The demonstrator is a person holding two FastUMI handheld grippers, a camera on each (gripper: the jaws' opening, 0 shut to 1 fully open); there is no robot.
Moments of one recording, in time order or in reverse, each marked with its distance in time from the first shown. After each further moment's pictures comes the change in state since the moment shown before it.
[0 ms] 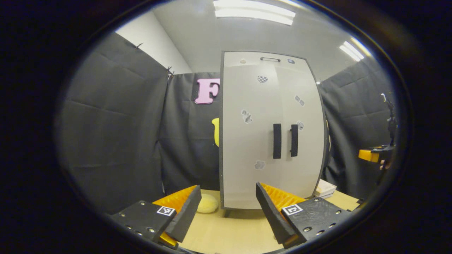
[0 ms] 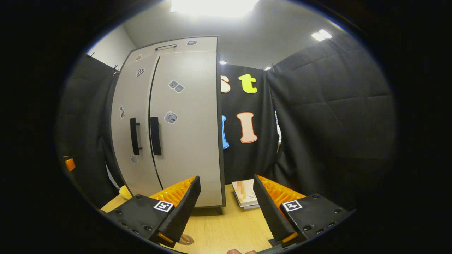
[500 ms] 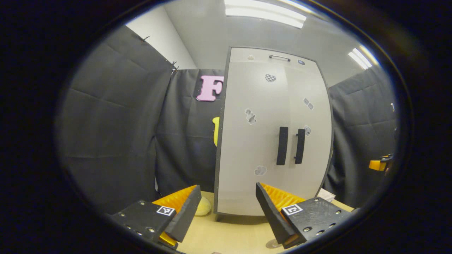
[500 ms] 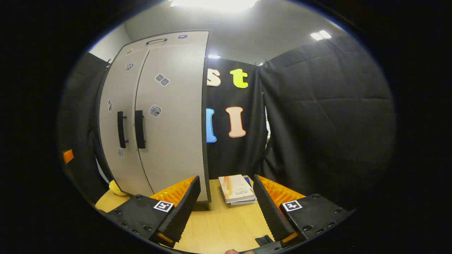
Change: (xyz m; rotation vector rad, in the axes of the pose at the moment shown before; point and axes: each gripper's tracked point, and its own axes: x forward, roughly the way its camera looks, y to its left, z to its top) left arm 0.055 -0.016 0.005 -0.060 -0.004 0.023; right arm 0.011 -0.034 -0.007 -0.014 0.055 -0.055
